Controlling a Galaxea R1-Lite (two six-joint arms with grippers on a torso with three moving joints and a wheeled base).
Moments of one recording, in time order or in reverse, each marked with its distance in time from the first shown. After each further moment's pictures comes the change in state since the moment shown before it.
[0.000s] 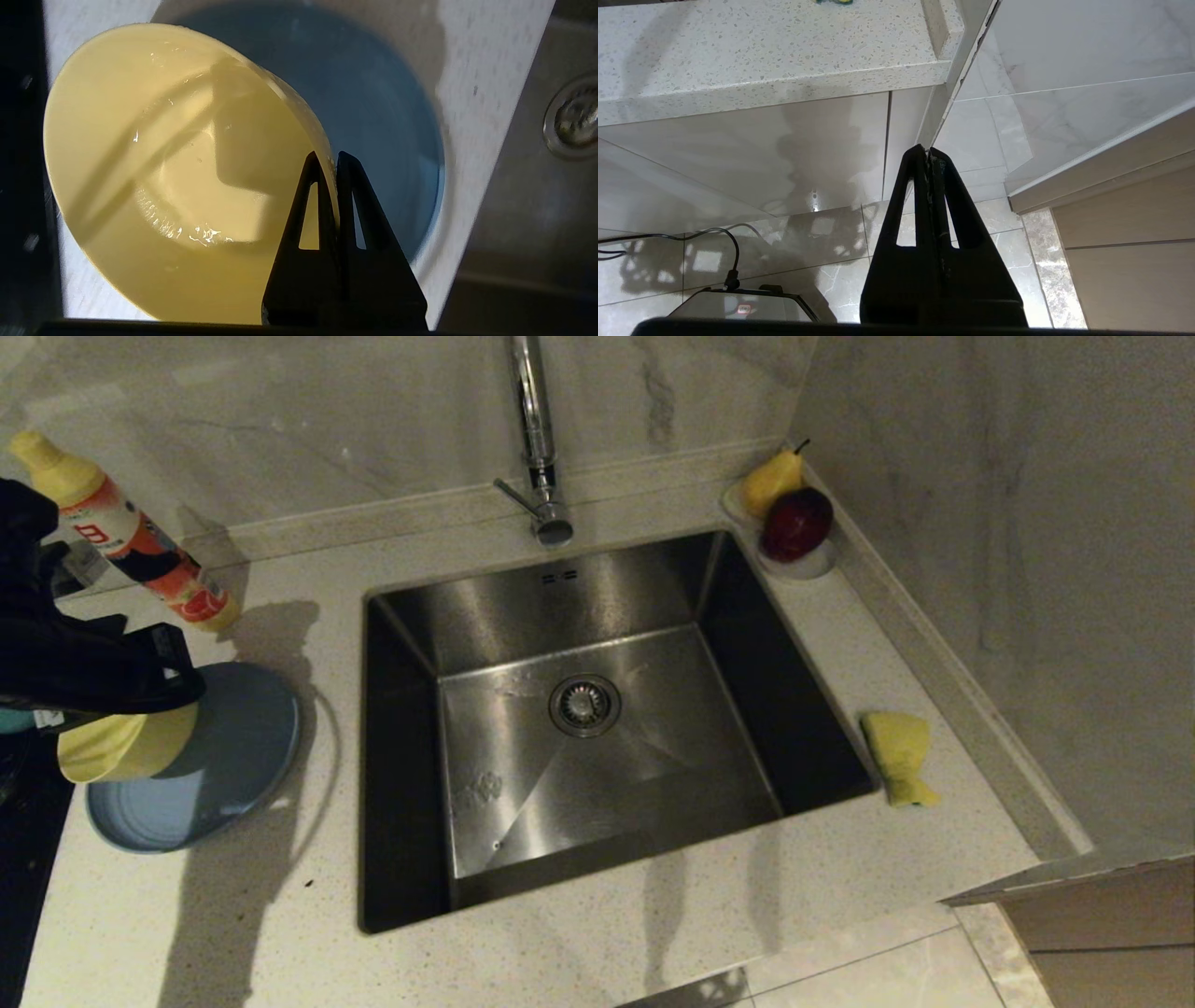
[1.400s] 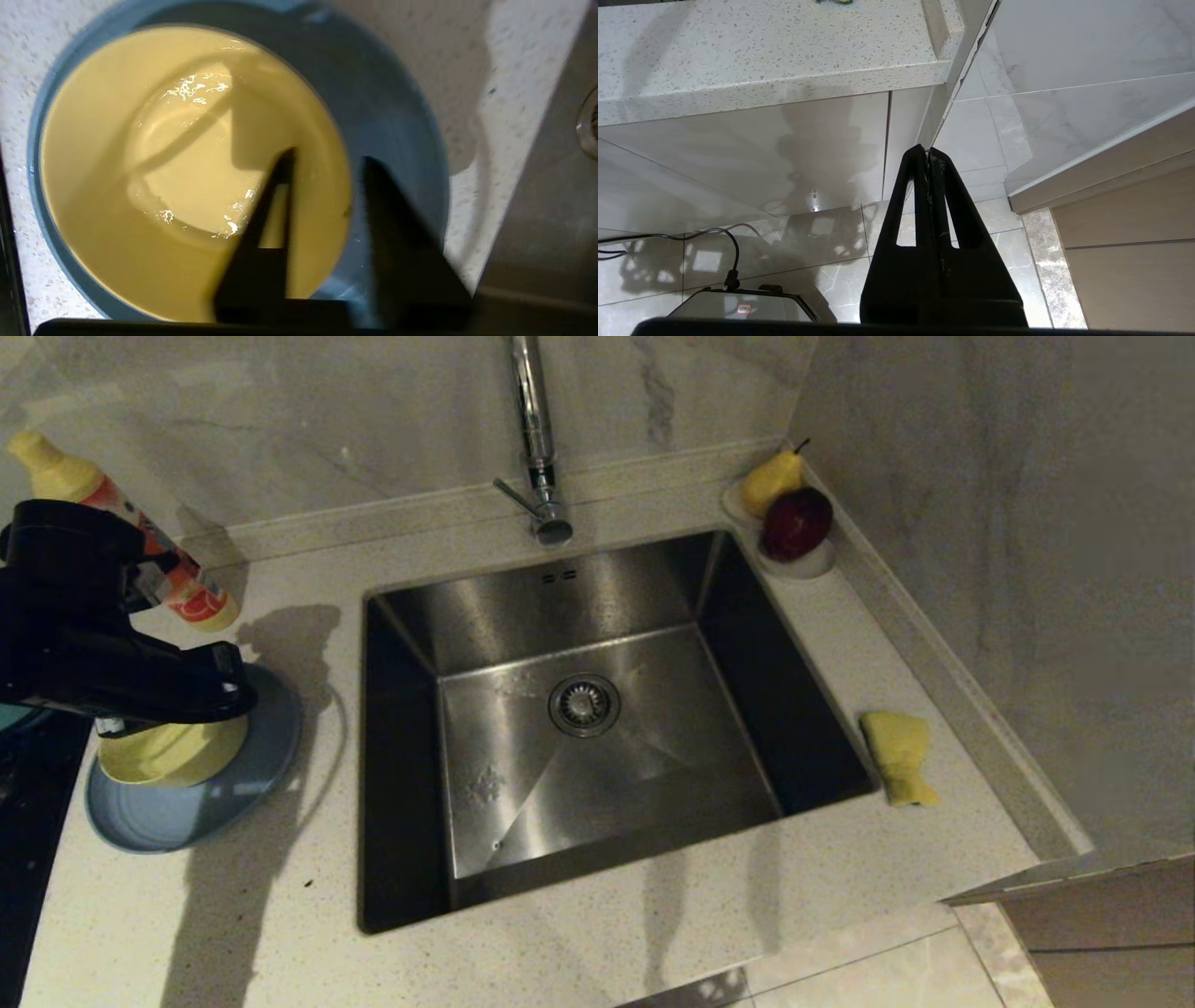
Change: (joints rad) left arm -0.079 0.072 0.015 -0.057 0.101 -0.017; right arm 0.000 0.000 0.000 0.000 0.000 0.000
